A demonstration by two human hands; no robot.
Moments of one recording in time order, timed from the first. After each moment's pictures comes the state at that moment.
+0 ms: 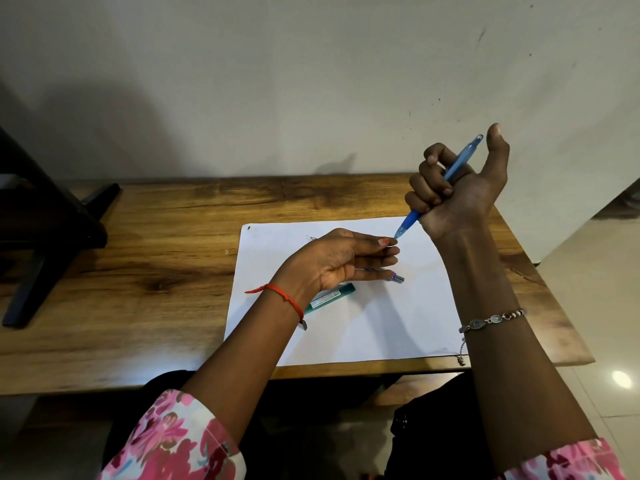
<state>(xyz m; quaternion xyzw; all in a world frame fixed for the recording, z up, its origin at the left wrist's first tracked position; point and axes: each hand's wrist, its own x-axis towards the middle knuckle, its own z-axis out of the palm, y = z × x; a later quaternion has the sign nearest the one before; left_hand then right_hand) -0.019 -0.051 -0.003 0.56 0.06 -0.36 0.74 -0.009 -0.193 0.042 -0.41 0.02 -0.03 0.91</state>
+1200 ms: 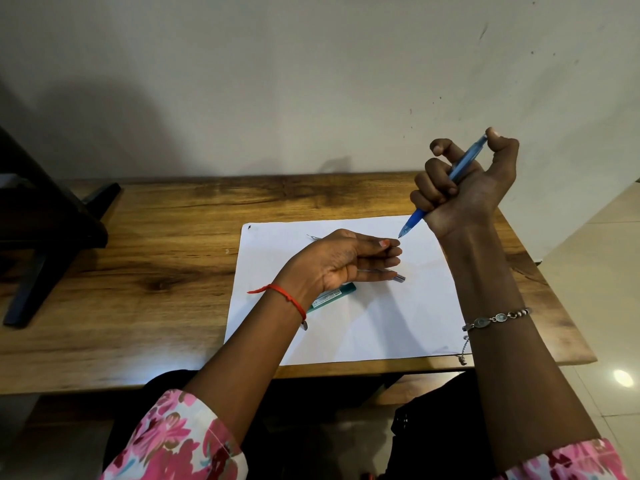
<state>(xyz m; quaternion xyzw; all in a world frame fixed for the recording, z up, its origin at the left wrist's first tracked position) -0.018 -0.053 -0.006 0.56 0.06 -0.37 0.74 -0.009 -0.198 0.041 -0.43 0.03 -0.04 0.90</state>
